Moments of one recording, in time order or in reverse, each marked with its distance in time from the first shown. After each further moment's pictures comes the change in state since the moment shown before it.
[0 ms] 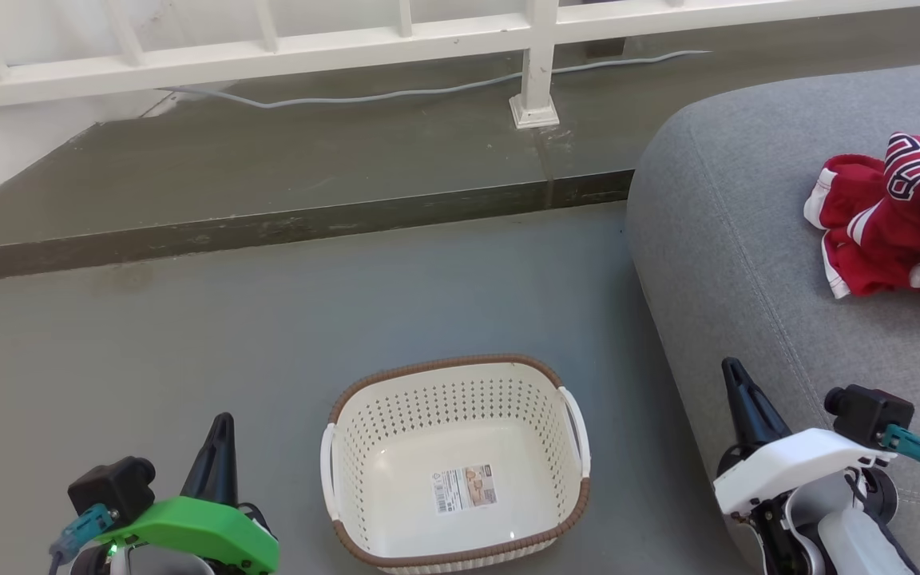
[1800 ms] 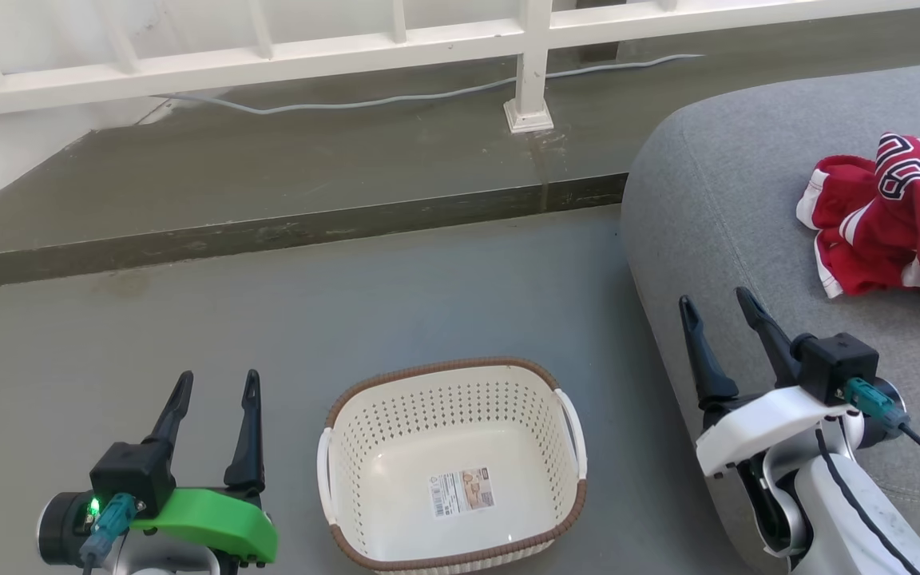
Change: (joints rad) left arm -0.029 0.076 -0.059 -0.082 0.252 0.040 -0.071; right arm -0.123 -0.035 0.057 0.012 -0.293 -0.011 -0.093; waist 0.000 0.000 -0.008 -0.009
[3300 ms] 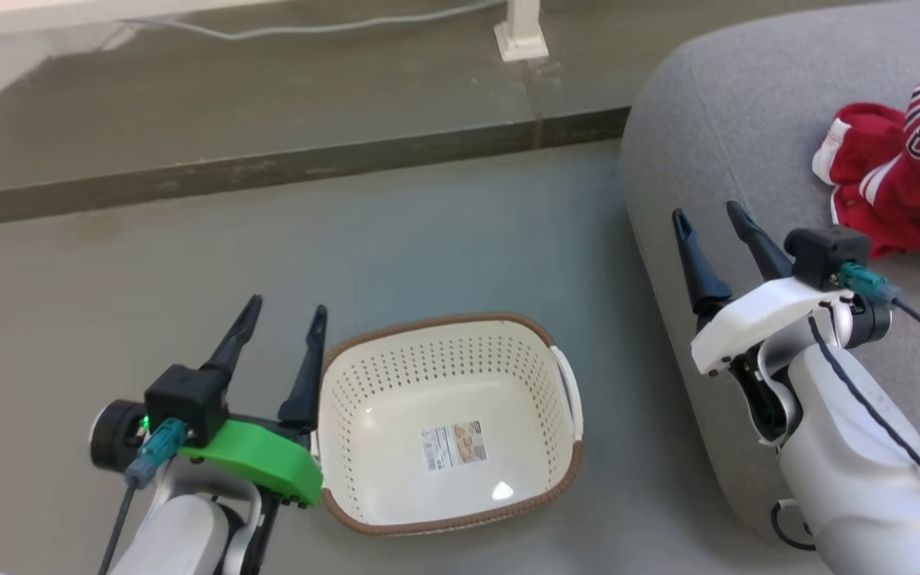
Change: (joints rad) left arm -0.194 0.026 -0.169 0.016 -0.055 -0.024 0.019; right arm -0.325 0.012 0.000 0.357 0.051 0.116 -0.019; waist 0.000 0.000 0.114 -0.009
